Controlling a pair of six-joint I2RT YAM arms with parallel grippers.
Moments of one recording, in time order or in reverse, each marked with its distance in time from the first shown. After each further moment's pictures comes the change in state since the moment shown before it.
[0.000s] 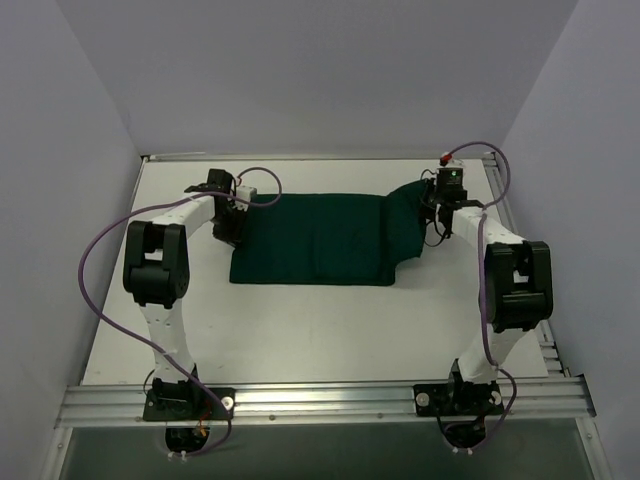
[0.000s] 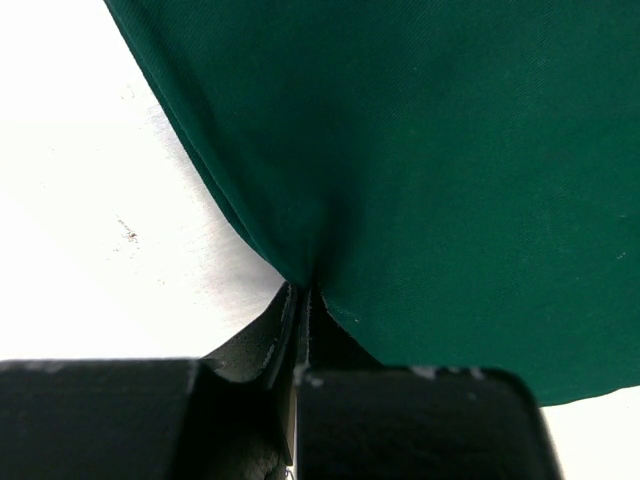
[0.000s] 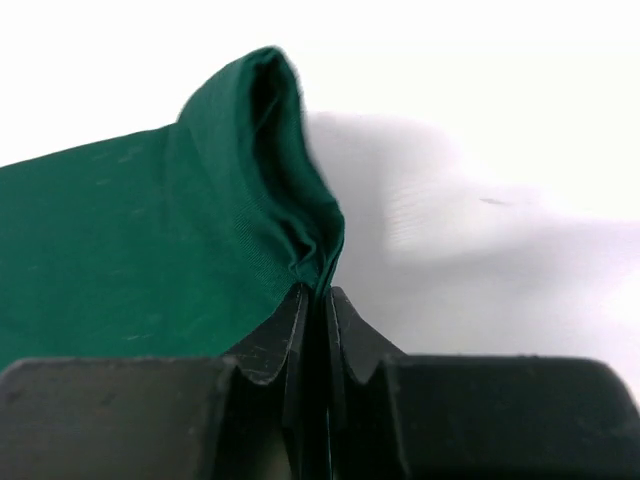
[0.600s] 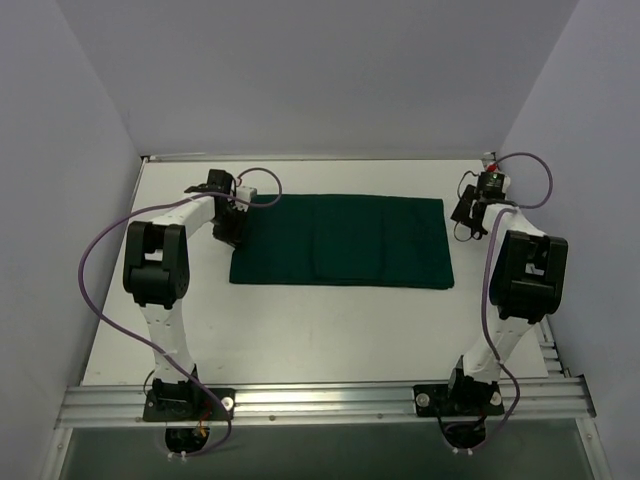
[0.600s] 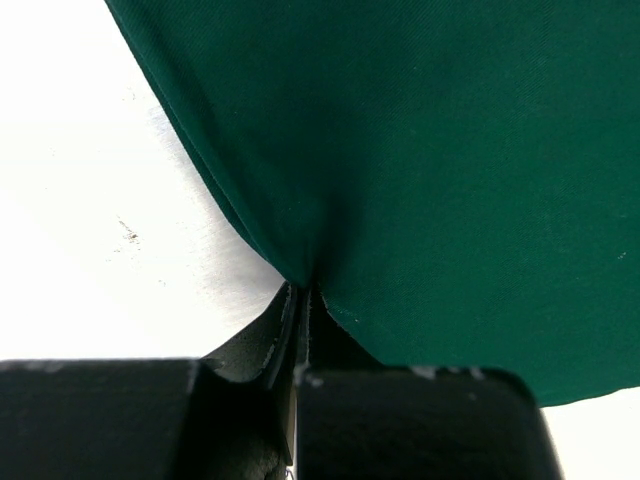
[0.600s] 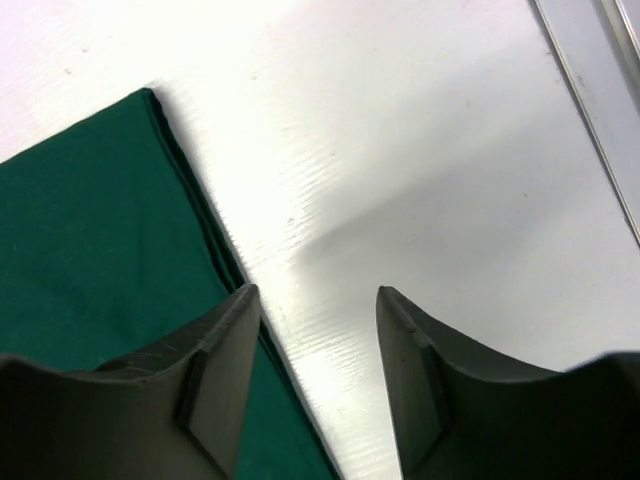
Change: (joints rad) left arm 0.000 0.000 0.000 0.001 -0.001 0.004; right arm -0.263 0.101 0.062 -0.116 0.051 -0.056
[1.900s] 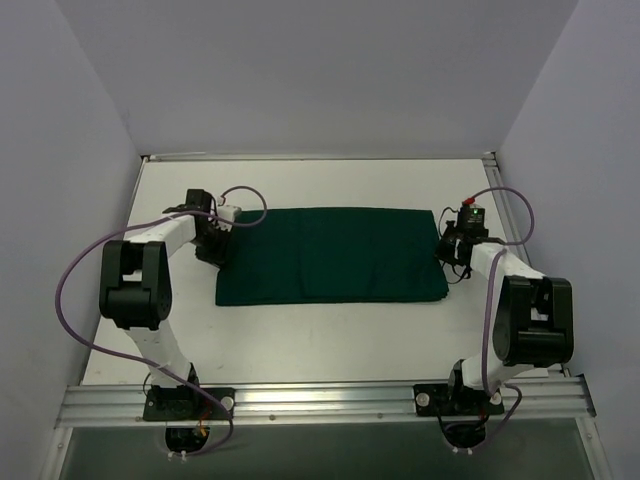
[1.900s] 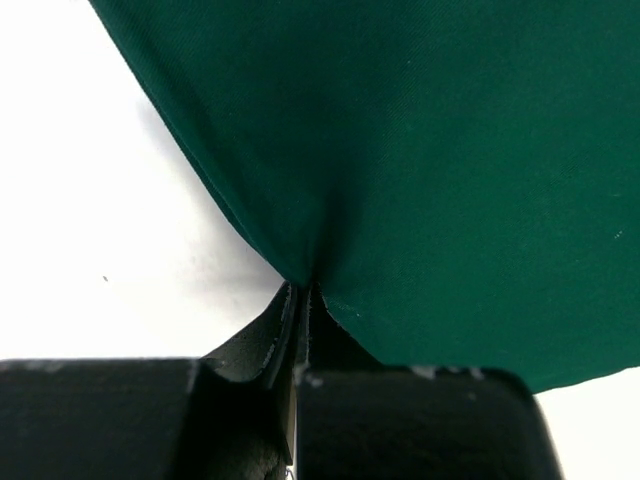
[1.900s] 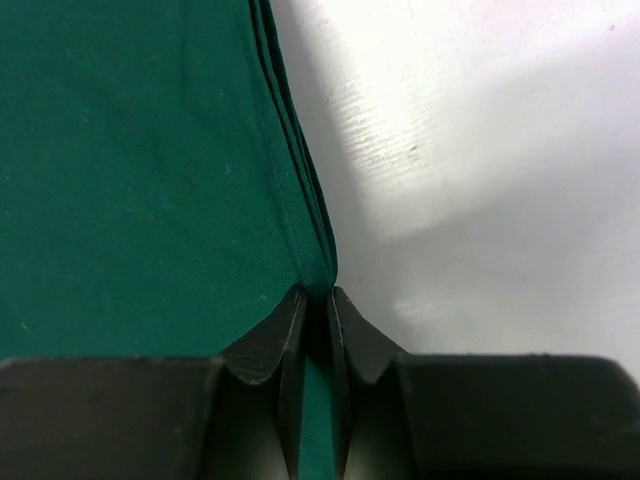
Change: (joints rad) left arm 0.084 -0.209 -0.294 0.048 0.035 0.079; right arm 0.107 -0.338 -0.434 0.044 -0.132 0.114
